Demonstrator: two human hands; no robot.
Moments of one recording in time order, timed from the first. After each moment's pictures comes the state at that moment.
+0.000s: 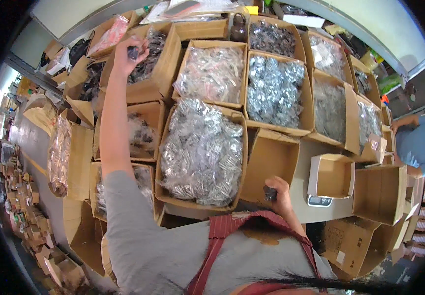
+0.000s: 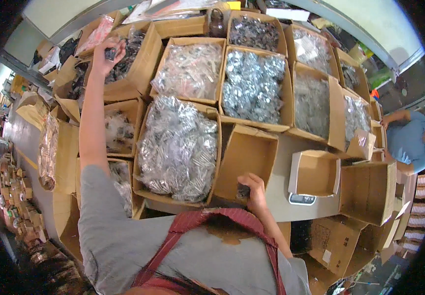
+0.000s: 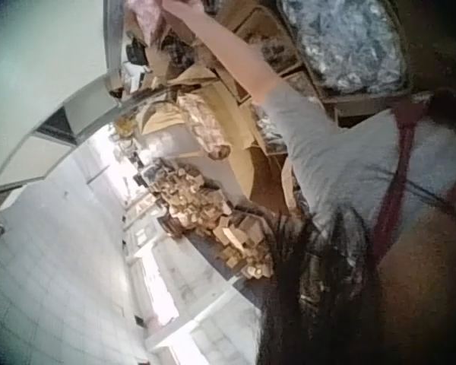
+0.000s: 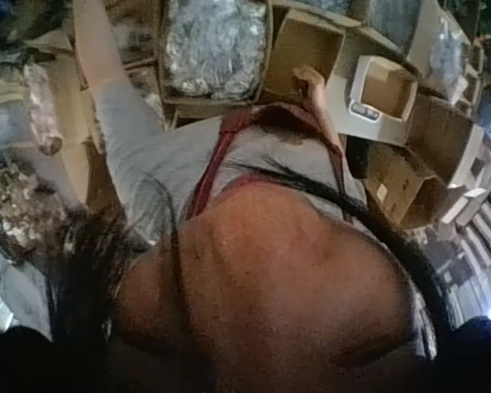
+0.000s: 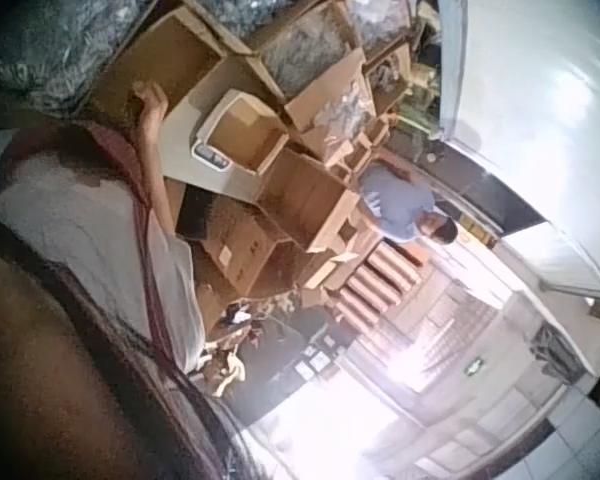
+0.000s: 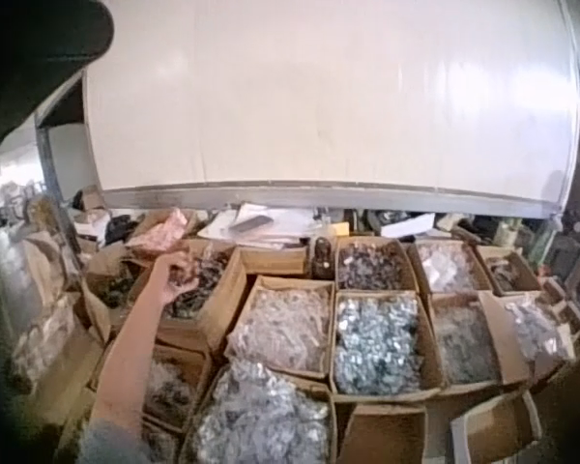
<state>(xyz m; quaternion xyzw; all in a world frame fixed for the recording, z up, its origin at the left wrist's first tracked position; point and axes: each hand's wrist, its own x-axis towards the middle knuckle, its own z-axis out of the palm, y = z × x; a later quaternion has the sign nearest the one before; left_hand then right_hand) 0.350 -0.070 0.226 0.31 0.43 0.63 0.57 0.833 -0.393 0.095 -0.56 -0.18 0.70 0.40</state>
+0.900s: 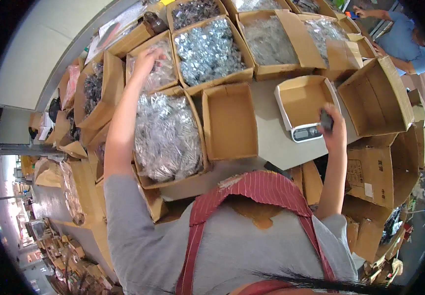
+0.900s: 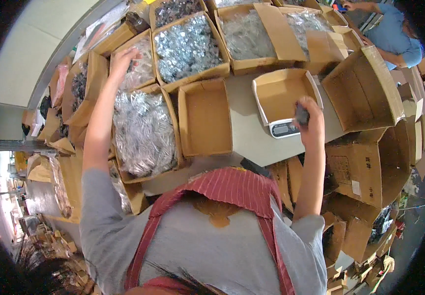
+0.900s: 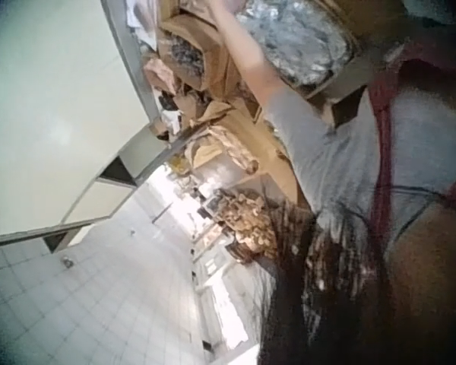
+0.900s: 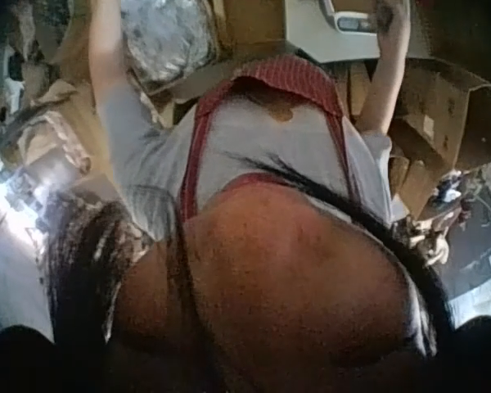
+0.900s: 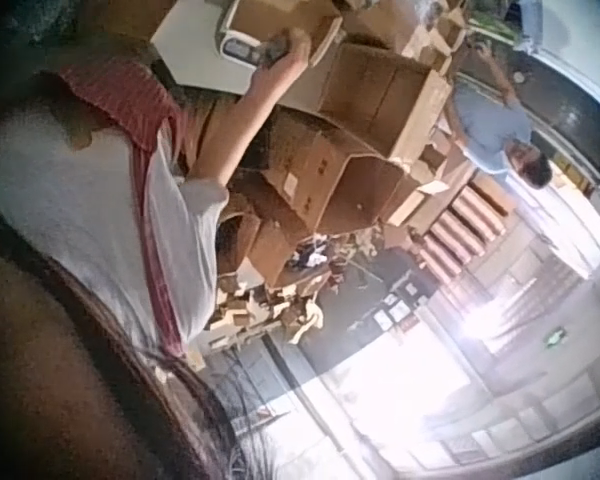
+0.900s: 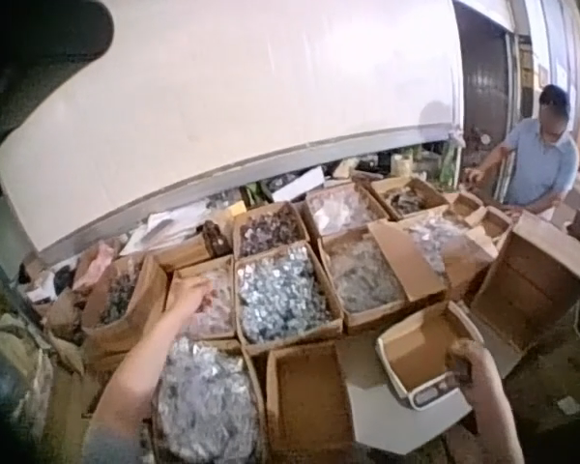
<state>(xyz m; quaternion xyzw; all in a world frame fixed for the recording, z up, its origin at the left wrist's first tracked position) 0.611 -0.107 0.178 0.63 0.57 0.30 0.42 1.049 -0.449 0.142 -0.57 -0.15 0.47 0.66</state>
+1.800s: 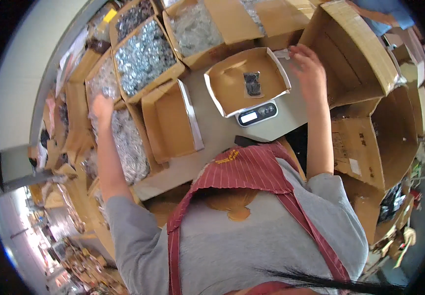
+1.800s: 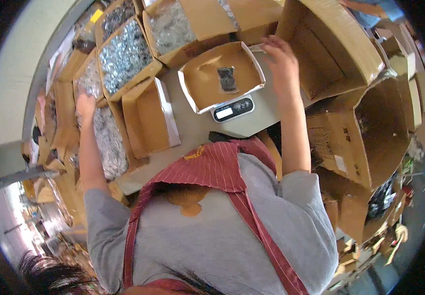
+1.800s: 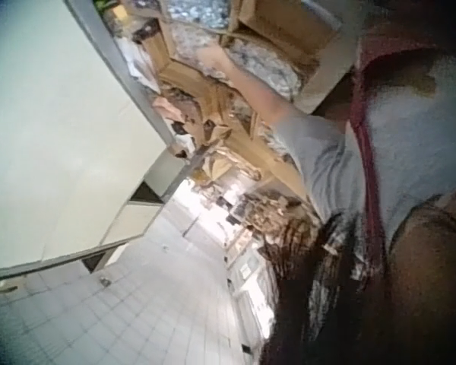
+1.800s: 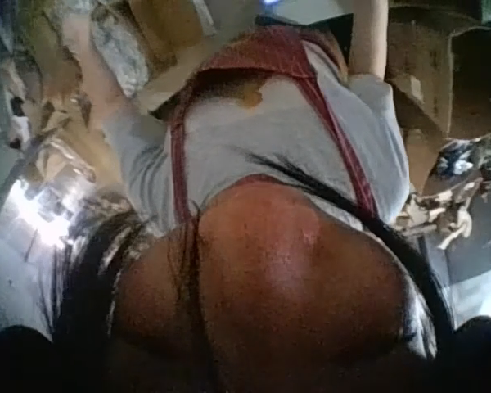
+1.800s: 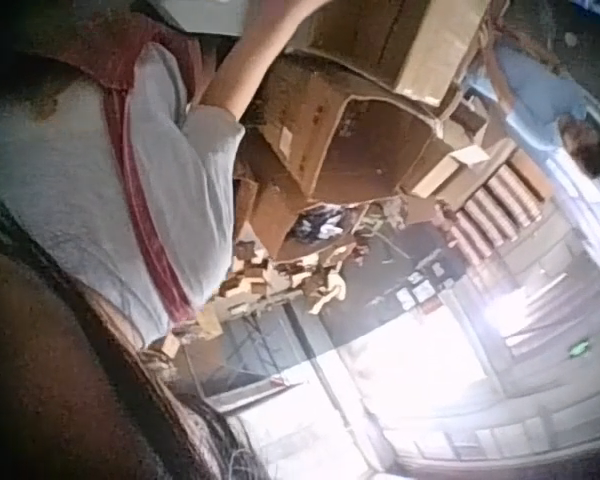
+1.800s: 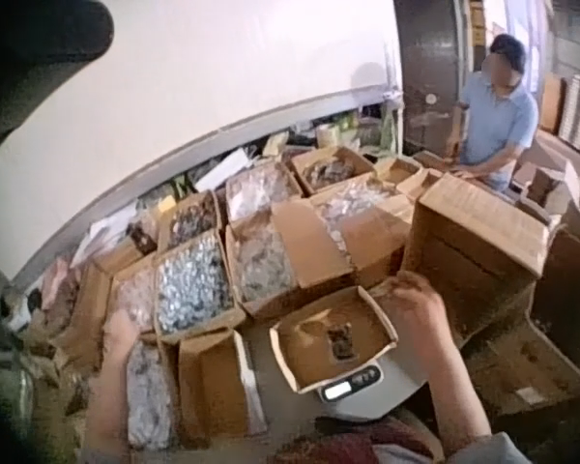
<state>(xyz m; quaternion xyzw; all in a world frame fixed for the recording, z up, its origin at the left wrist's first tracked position) 0.636 -0.168 0.124 0.70 0.70 0.06 -0.12 1.194 -0.428 0.121 -0.53 -0.23 0.39 0.72</state>
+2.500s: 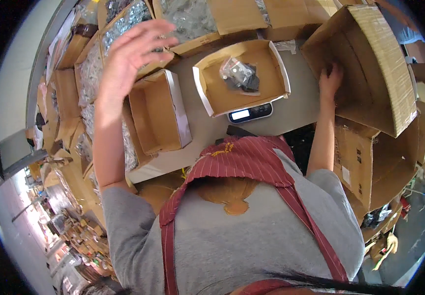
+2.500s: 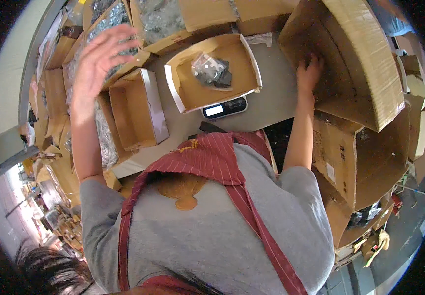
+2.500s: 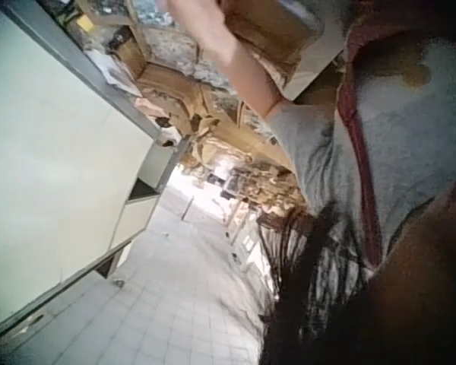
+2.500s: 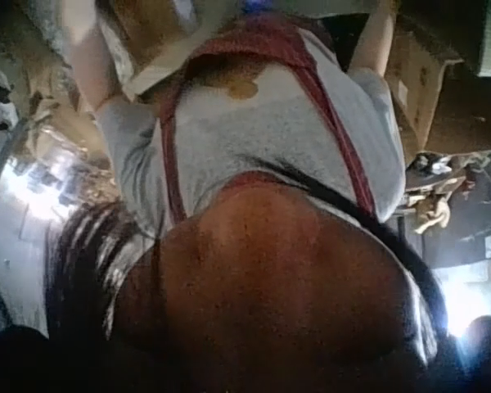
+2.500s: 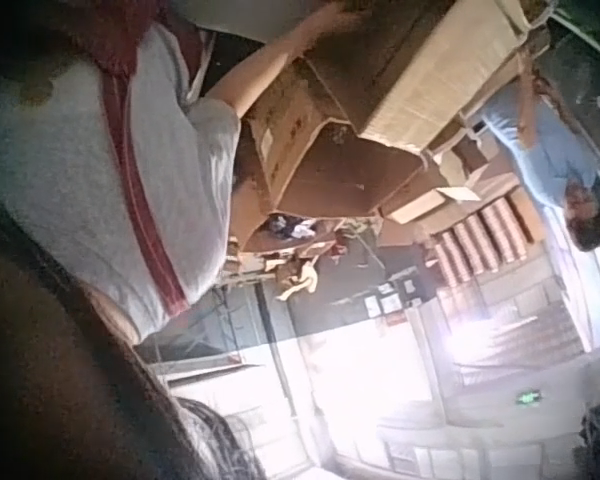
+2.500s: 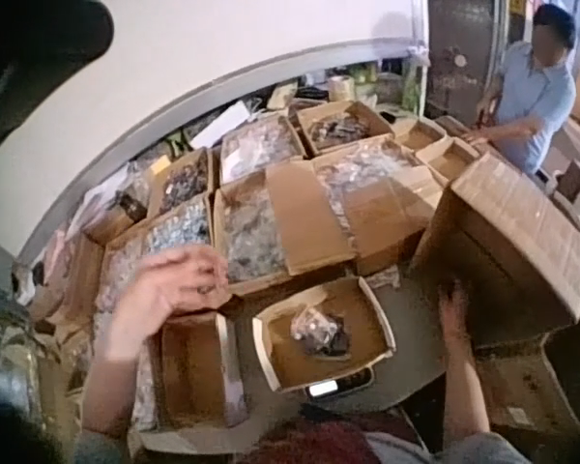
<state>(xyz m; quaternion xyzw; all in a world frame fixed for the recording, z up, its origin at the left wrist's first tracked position) 0.909 -0.246 0.237 0.62 0.37 0.23 0.65 1.353 -0.434 -0.079 -0.85 -0.42 -0.09 0.32</state>
